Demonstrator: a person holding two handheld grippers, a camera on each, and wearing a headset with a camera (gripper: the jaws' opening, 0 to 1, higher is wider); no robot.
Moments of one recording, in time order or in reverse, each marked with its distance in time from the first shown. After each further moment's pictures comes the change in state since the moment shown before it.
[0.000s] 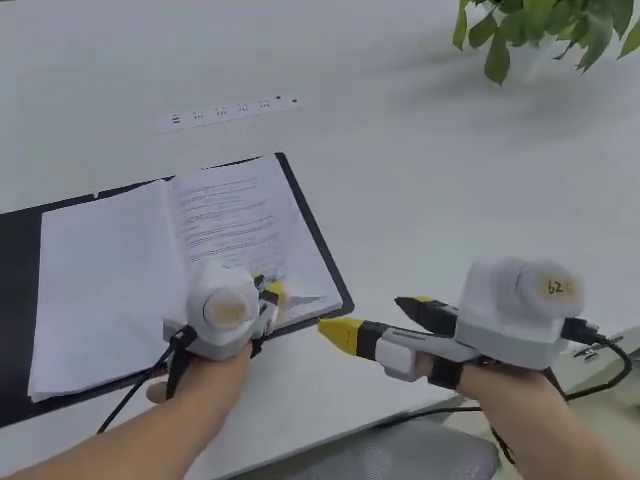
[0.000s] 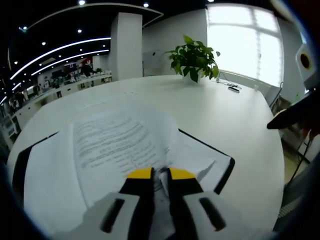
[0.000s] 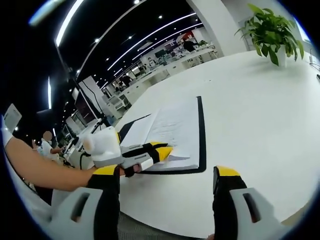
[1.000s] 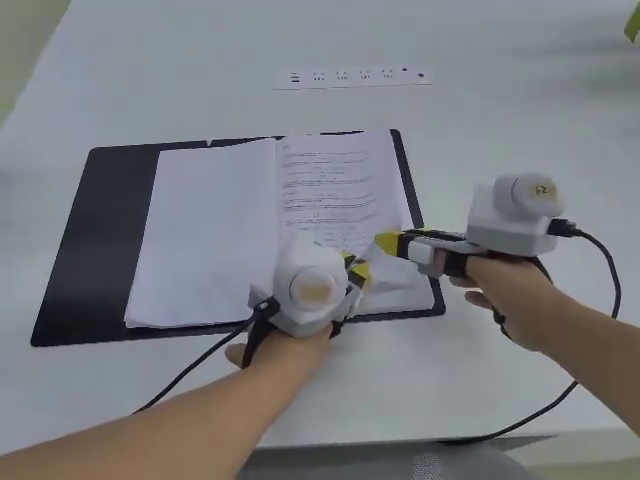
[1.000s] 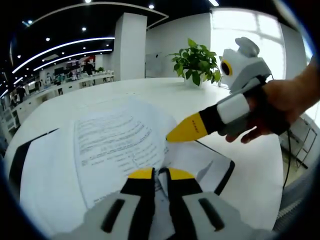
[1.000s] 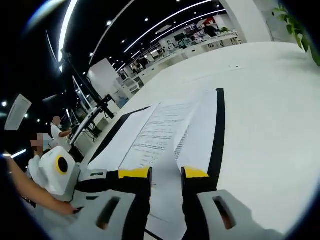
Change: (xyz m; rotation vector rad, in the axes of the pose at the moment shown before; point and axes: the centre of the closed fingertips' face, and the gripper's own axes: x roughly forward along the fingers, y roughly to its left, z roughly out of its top) left arm 0.002 0.001 0.001 -0.040 -0.022 -0.003; right arm 0.137 -0.030 0.026 -0.060 0.157 0.148
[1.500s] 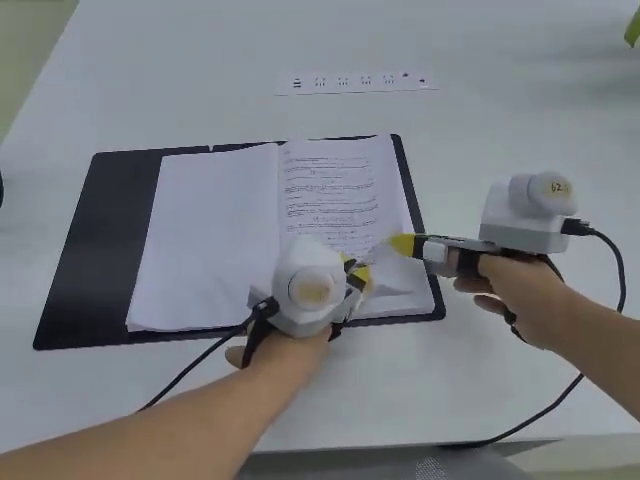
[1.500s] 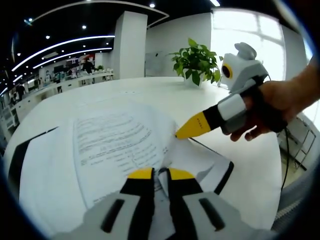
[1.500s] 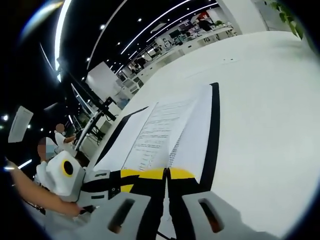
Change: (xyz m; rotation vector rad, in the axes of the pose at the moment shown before) left arm 0.000 -0.001 -0.001 -0.010 0.011 -0.009; right arm -0.009 0.001 -0.001 0.084 0.029 0.036
